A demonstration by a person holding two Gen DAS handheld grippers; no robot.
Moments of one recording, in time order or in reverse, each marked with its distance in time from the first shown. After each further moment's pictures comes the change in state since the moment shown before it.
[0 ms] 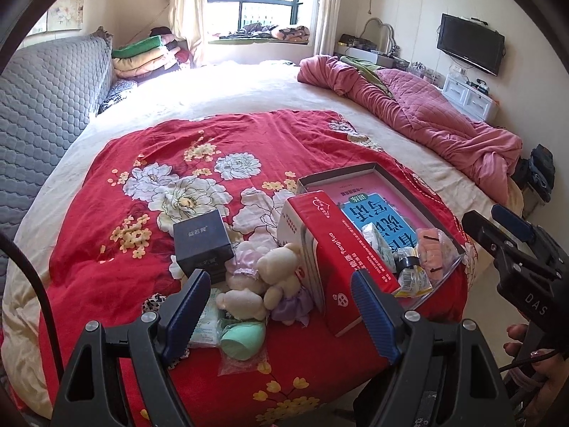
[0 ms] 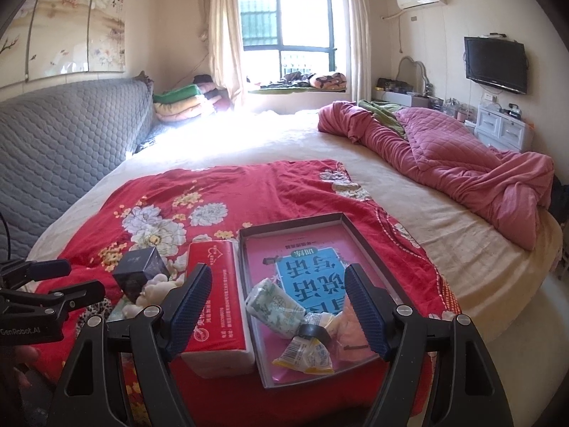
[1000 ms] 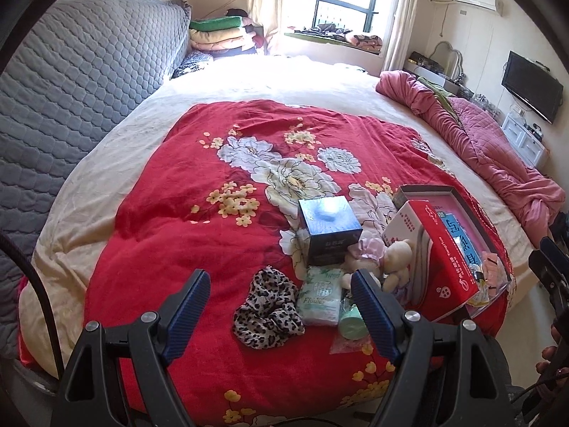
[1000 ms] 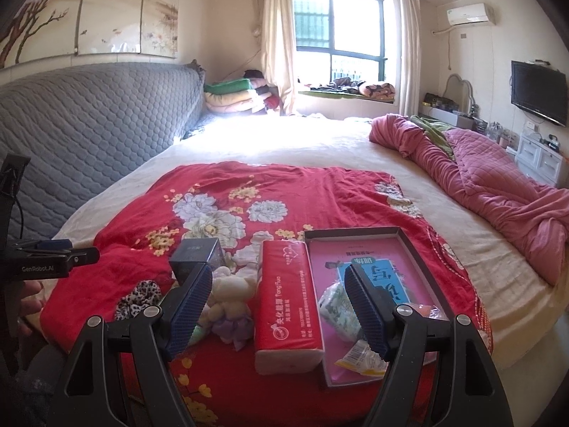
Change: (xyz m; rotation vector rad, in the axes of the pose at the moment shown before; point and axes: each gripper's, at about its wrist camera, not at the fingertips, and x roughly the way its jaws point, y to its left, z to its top) left arm -0.026 0.130 -0.033 -0.219 0.010 0.161; right arm -0.009 0.067 -0.003 -0.134 0.003 0.152
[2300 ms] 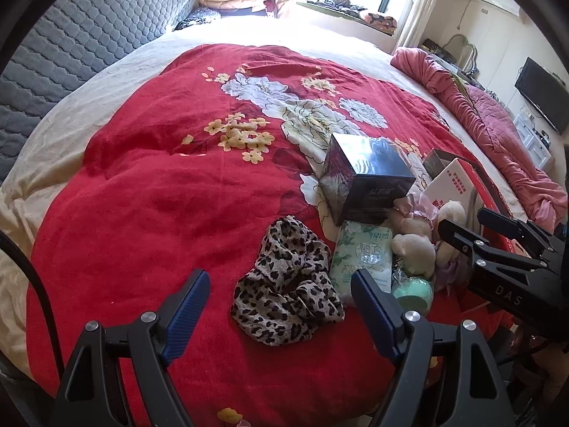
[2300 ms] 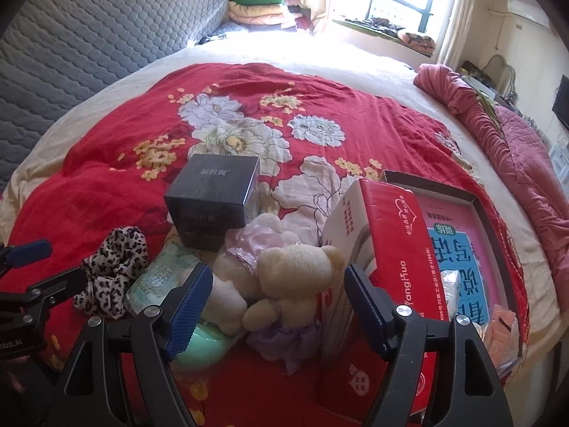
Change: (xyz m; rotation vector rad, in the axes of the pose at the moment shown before) left arm 0.092 0.034 -0.044 -0.081 0.123 -0.056; right arm 0.184 0.087 -0.025 -0.149 0.356 -0.033
